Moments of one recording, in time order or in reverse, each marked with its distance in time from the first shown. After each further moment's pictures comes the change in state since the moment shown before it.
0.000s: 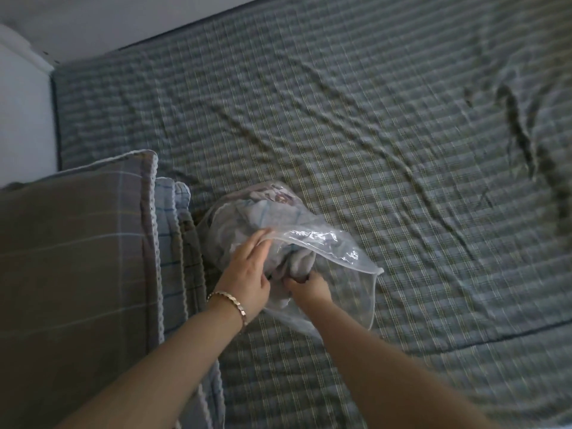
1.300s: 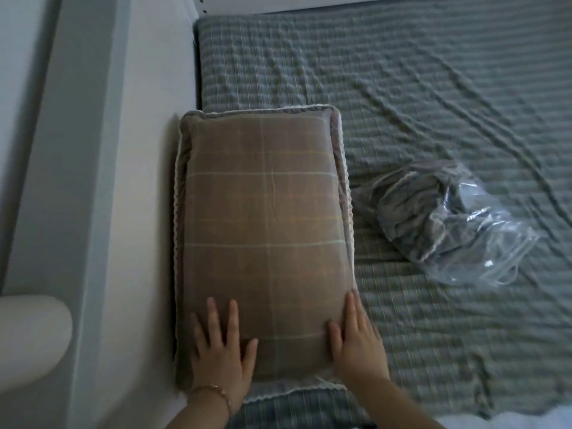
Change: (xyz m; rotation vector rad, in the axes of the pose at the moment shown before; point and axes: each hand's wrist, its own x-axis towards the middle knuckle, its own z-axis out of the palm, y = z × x) left_hand -0.294 -0.367 -0.088 0.256 -0.156 -0.509; right_hand -0.144 0.012 0.345 -0.788 0.186 -0.374
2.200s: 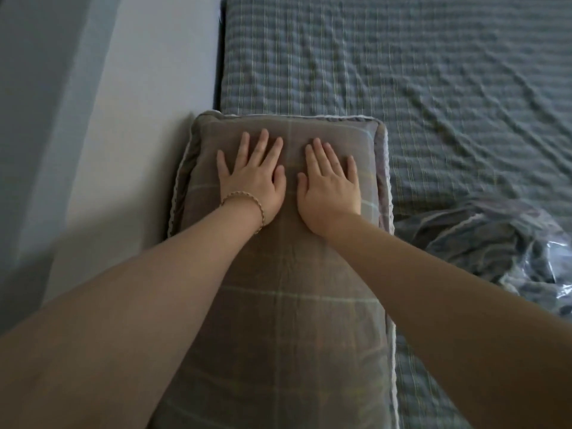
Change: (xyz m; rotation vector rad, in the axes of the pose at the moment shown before) left_hand 0.252 0.069 -0.152 0.008 0.308 0.138; right_hand 0.217 -0.157 -0.140 -0.279 0.328 -0.371
